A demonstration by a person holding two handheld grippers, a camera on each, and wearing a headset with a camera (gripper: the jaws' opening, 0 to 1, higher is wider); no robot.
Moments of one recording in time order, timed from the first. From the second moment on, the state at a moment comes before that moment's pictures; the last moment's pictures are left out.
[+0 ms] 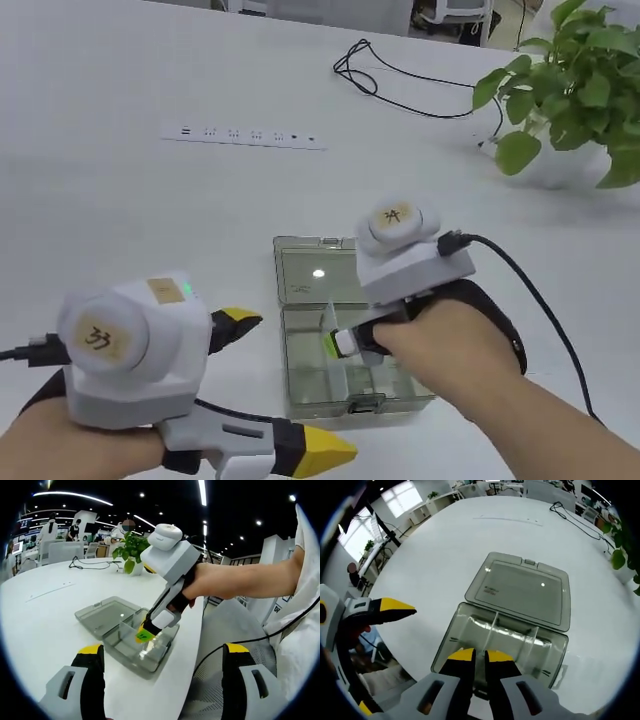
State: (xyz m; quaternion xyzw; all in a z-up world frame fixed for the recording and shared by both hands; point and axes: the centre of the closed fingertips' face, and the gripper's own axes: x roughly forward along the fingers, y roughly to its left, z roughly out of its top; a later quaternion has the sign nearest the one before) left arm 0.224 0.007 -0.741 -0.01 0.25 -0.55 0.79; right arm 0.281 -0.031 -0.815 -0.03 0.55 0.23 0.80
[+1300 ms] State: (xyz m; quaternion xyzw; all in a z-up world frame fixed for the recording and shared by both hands) left arm 0.227 0.015 -0.725 0.00 0.25 -0.51 0.82; right arm 0.293 -0.037 -0.761 0.17 0.45 0.32 0.82
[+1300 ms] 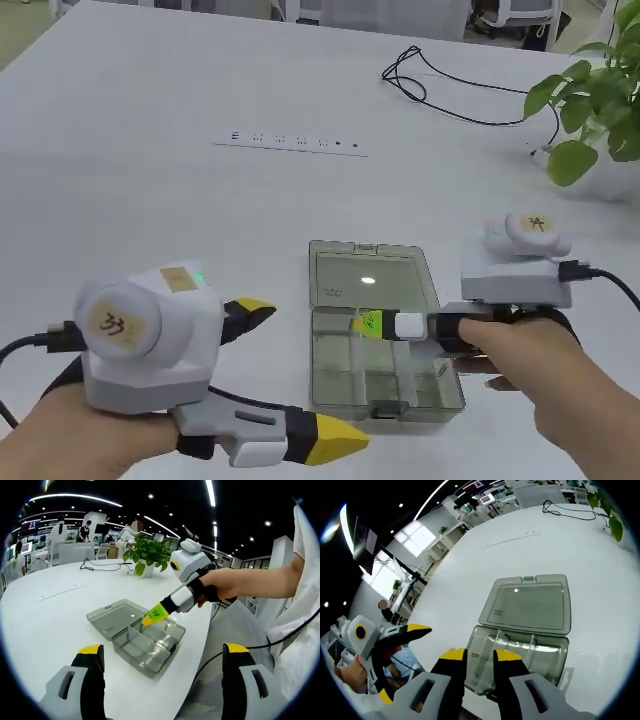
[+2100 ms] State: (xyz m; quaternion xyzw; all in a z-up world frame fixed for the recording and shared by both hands) left arm 0.227 0.020 -0.707 -0.01 0.24 -0.47 0.85; right arm 0.278 -0.107 -0.685 0.13 0.38 0.45 0.80
